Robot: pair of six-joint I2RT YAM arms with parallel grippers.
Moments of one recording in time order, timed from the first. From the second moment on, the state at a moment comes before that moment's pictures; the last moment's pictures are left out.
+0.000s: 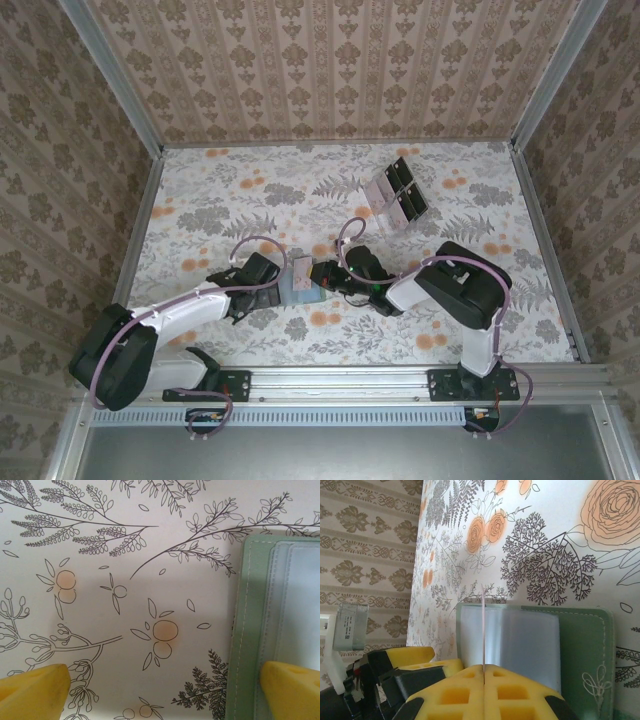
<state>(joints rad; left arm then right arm) -0.67 1.25 0.51 -0.50 -0.32 -0.73 0.78 1.90 0.66 0.85 -0.25 1.11</state>
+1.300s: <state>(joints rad) -0.67 1.25 0.51 -0.50 -0.32 -0.74 0.78 2.02 0.66 0.99 -0.30 1.19</state>
